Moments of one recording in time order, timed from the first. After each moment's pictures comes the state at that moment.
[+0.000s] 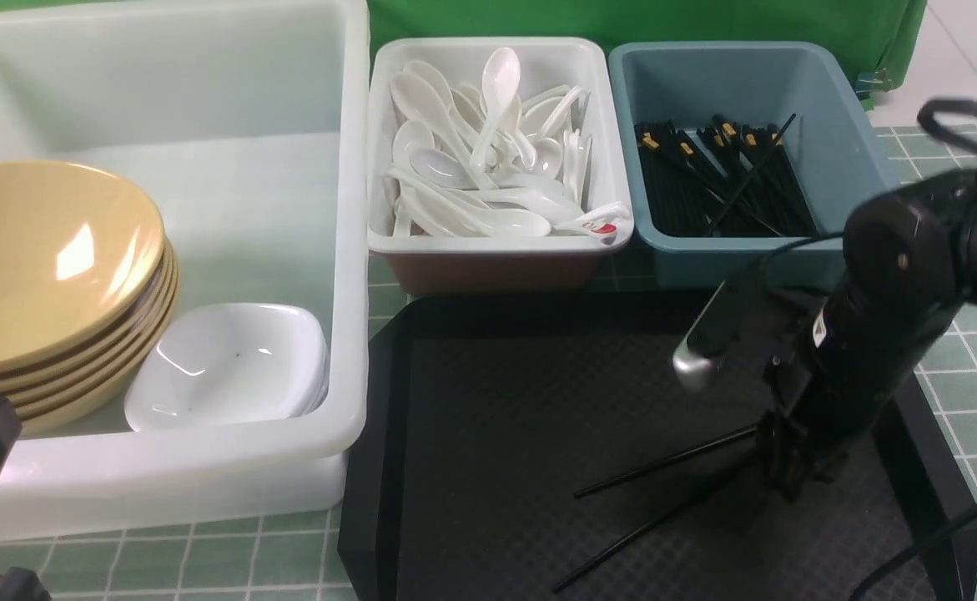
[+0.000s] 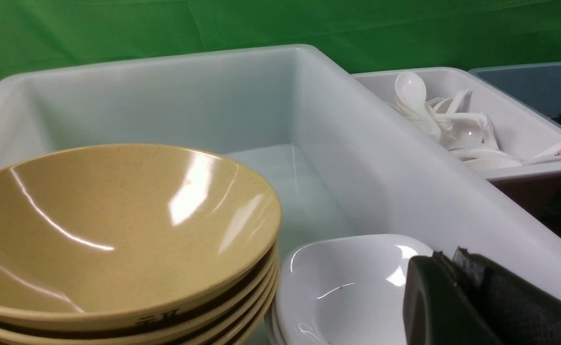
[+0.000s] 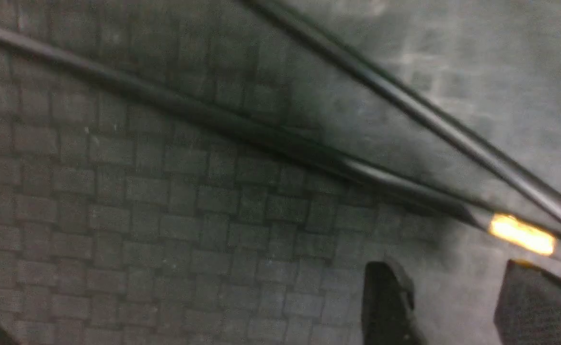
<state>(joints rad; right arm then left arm) 0.38 1.73 -1.03 -0.01 0.82 -0.53 -0.07 0.18 -0.27 -0.28 0.31 0.31</state>
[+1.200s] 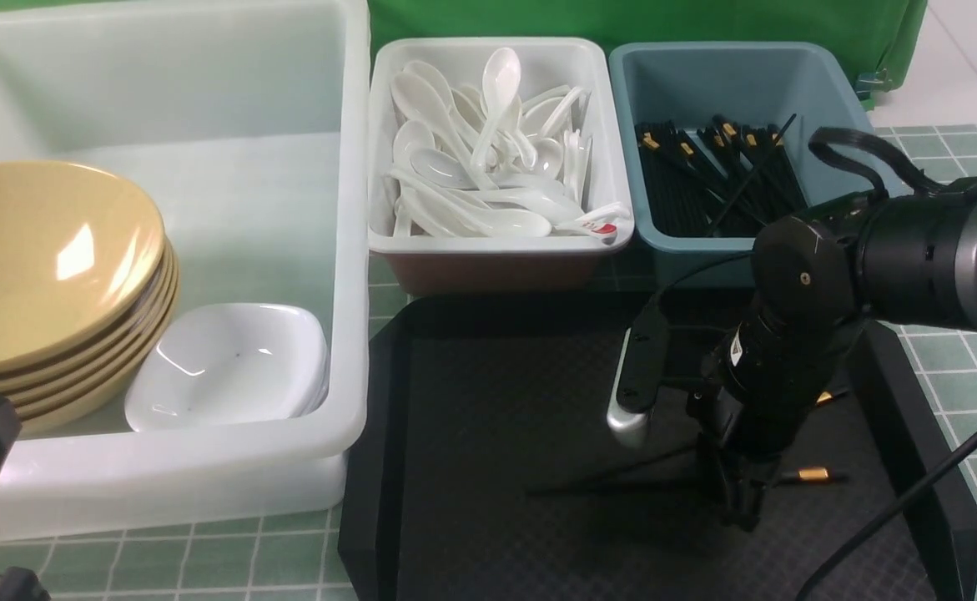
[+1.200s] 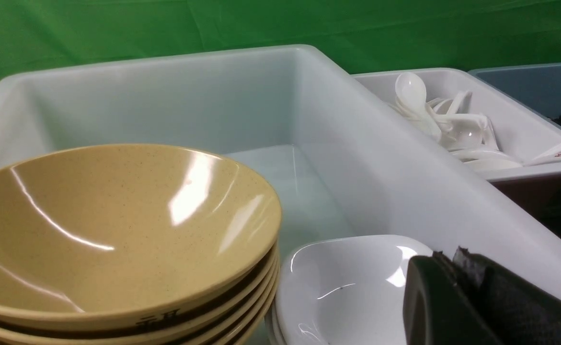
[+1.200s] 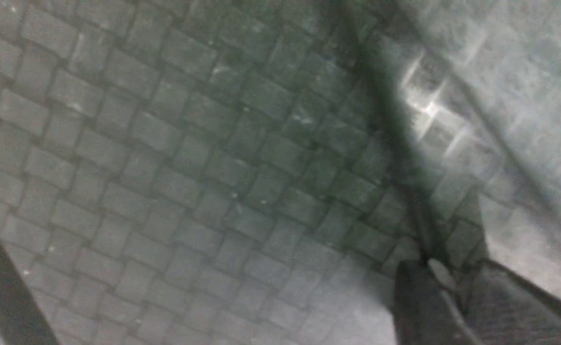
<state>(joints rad) 0.49 1.84 -1.12 0.07 0.86 -0.78 -0.07 0.18 -0.27 -0.28 0.31 0.31</state>
